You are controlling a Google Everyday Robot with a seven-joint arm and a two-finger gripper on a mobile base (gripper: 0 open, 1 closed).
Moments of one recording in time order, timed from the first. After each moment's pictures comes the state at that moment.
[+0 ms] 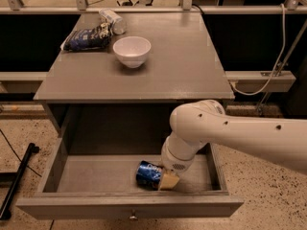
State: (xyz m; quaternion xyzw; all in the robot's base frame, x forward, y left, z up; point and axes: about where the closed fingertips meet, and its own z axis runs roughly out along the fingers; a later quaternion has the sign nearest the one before) arm 0.437 -0.035 0.623 -0.68 0.72 0.11 0.09
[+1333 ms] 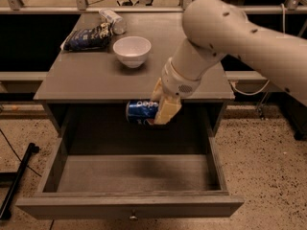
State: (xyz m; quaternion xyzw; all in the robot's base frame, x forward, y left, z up) arm 0.531 -0.020 0.816 -0.74 0.64 0.12 0.17
